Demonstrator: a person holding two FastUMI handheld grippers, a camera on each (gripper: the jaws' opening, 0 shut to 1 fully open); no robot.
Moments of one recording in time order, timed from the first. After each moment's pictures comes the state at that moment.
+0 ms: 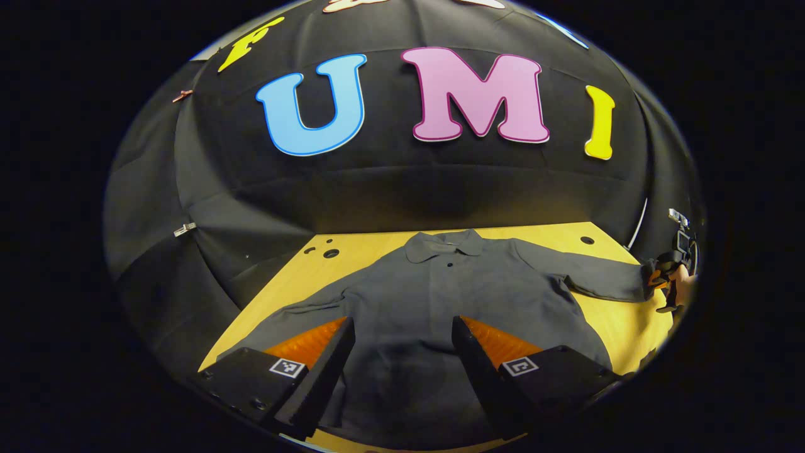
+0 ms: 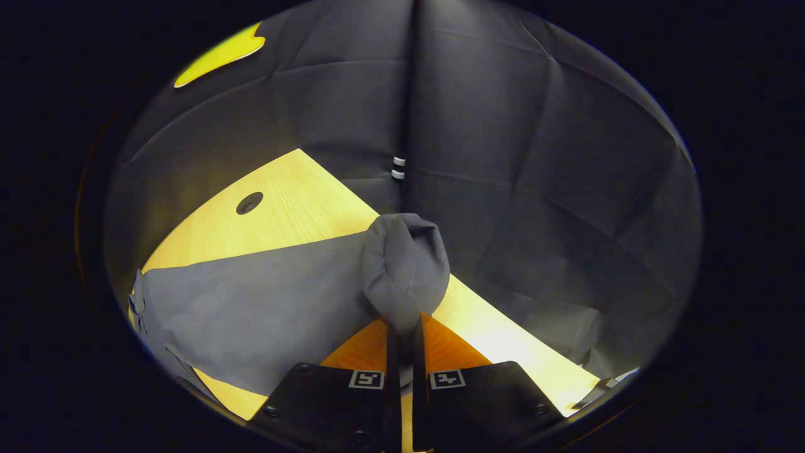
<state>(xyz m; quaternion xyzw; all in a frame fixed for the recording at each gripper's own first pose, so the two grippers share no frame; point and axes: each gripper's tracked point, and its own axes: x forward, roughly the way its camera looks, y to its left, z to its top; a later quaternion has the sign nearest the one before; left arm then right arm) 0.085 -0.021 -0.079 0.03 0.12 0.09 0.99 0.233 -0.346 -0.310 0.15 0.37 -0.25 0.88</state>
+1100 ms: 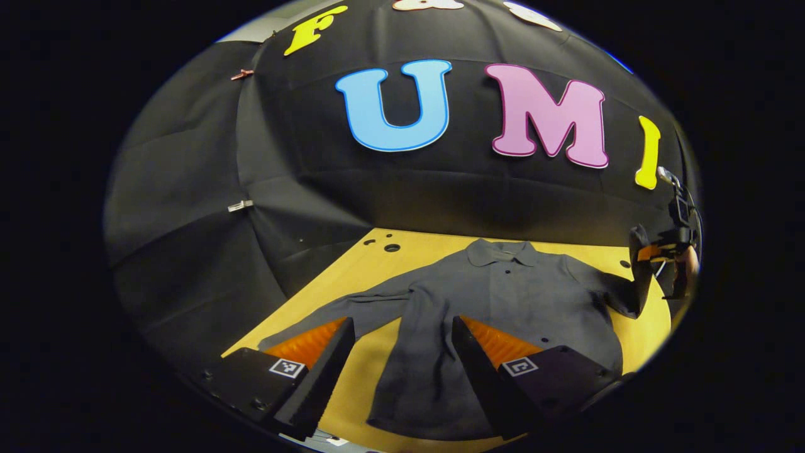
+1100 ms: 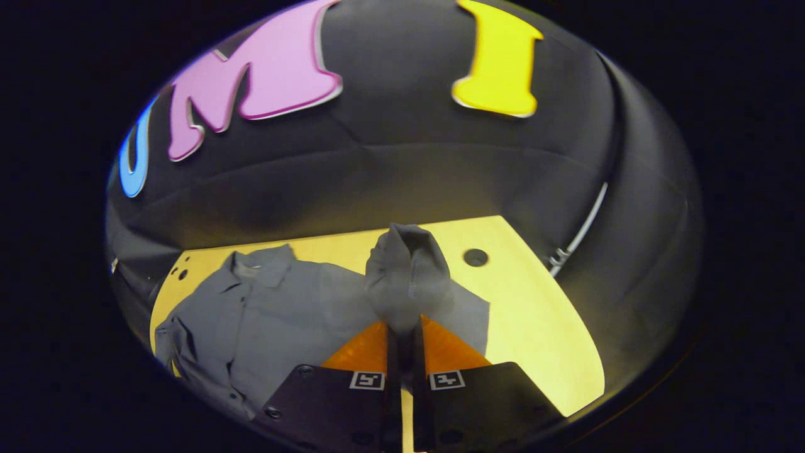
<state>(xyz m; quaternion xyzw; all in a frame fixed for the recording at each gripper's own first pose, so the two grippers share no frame) 0.021 0.075 -0.073 -0.03 0.12 0.20 0.97 0.291 -0.040 -0.138 0.02 0.26 0.05 0.96</state>
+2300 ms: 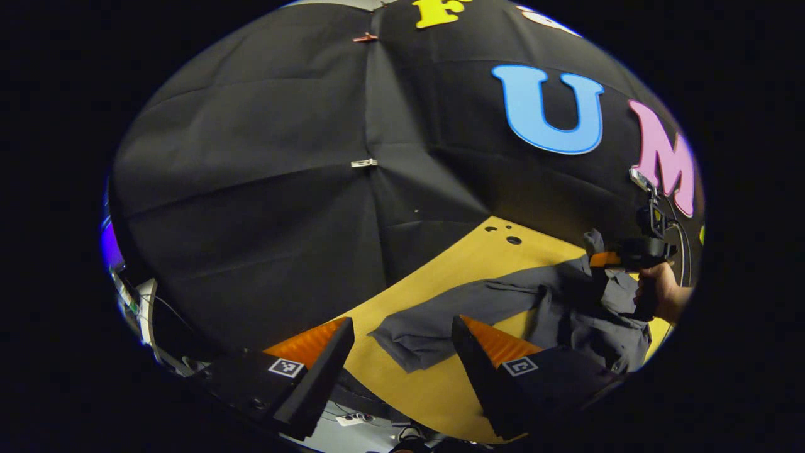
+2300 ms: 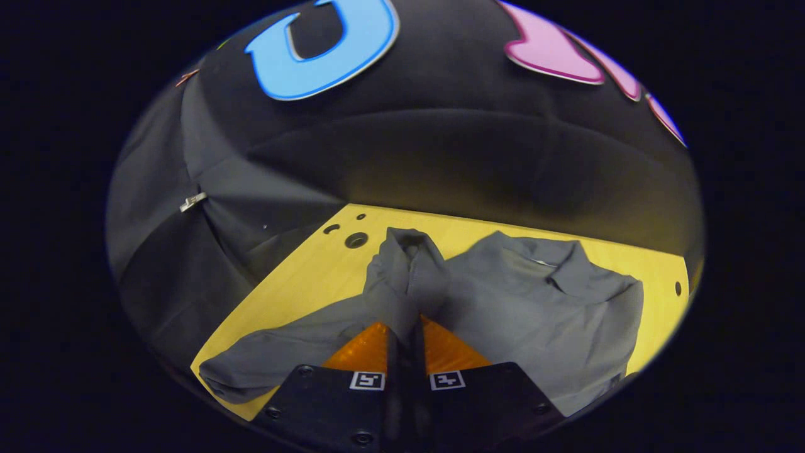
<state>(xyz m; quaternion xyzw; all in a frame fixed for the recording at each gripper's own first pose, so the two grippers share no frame) -0.096 0.255 -0.109 -0.15 0.14 0.38 0.90 0.224 0.437 -0.180 -0.03 0.29 0.33 0.90</state>
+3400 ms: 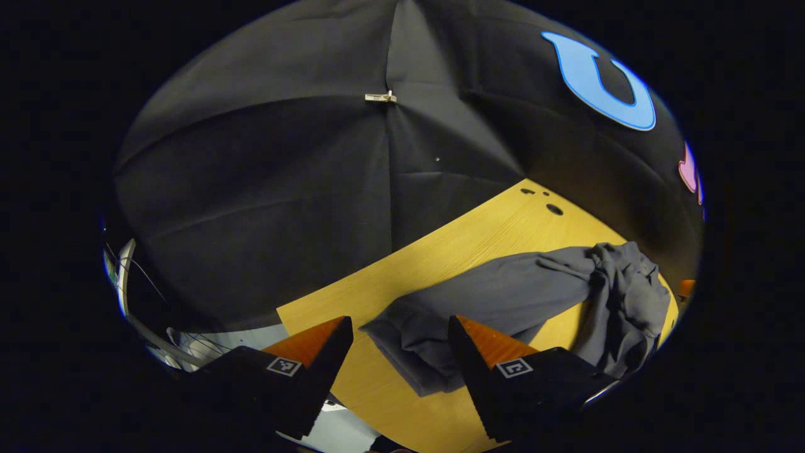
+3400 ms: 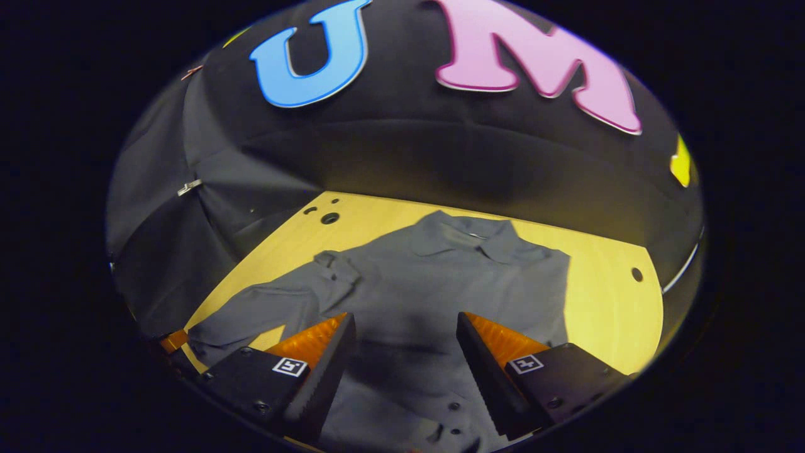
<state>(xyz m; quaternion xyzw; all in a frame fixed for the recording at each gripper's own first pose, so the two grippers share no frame) -0.015 0.327 -0.229 -0.22 0.23 0.38 0.87 0.159 0.261 -0.149 -0.05 0.29 0.24 0.93</state>
